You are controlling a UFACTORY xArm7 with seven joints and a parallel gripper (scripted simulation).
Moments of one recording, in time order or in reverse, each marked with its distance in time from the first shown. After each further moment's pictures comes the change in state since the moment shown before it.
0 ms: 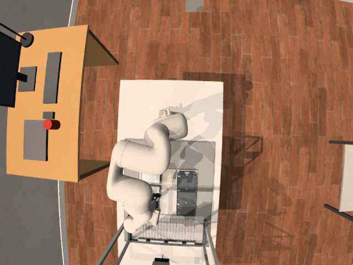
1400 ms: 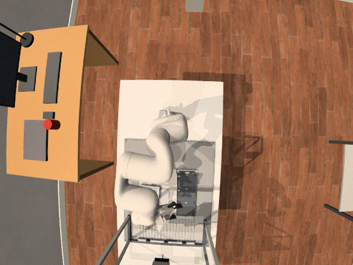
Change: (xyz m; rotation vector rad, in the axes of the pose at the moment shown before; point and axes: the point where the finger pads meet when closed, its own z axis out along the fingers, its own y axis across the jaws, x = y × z) arm 0.135 0.023 0.022 0.003 0.593 0.274
